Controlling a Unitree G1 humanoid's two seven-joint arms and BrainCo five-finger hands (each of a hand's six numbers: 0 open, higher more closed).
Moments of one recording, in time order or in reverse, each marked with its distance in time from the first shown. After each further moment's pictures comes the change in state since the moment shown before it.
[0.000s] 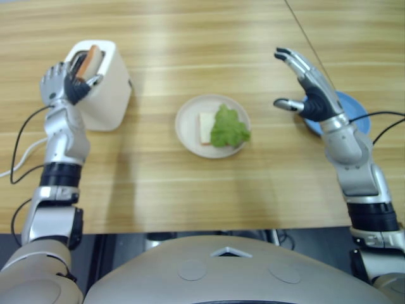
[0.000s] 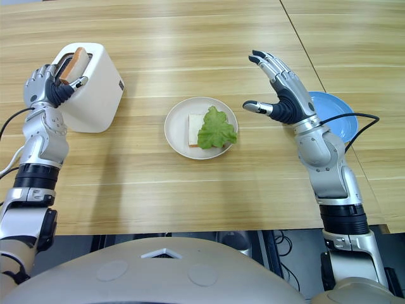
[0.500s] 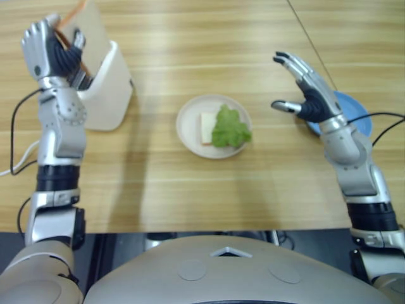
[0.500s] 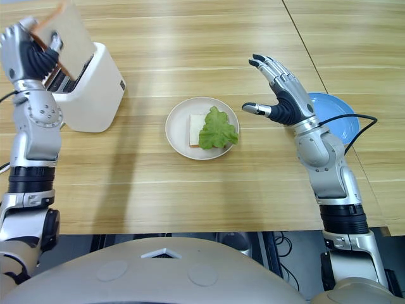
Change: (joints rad) left arm 0.035 -0.074 0.146 -0.437 -0.233 -0.302 0.230; right arm 0.001 0.002 0.000 0.032 -0.039 -0.002 -0.005
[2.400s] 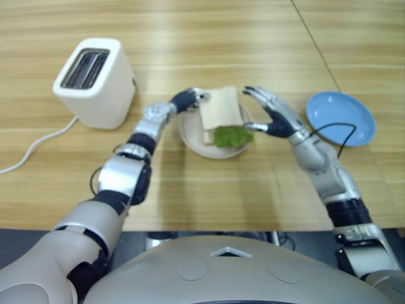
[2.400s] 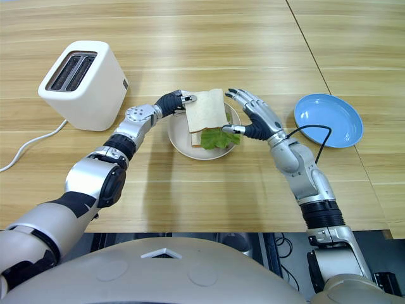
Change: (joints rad) left arm -0.473 -0.442 -0.200 1.307 -0.510 -0.231 -0.893; right arm -0.028 0.064 0.179 0.245 -0.194 -0.101 -0.020
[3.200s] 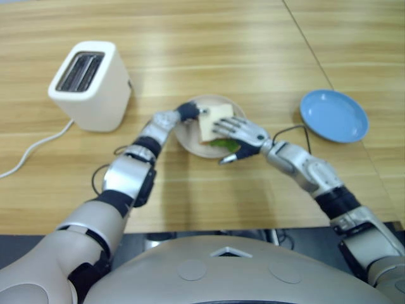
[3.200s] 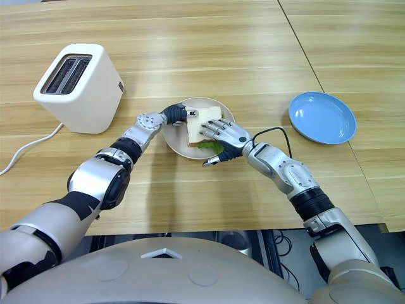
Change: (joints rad) left arm -0.001 -0.024 -0.112 0.064 0.210 0.035 0.218; right arm -0.120 -0.066 0.329 0.085 -0.415 0.037 0.030
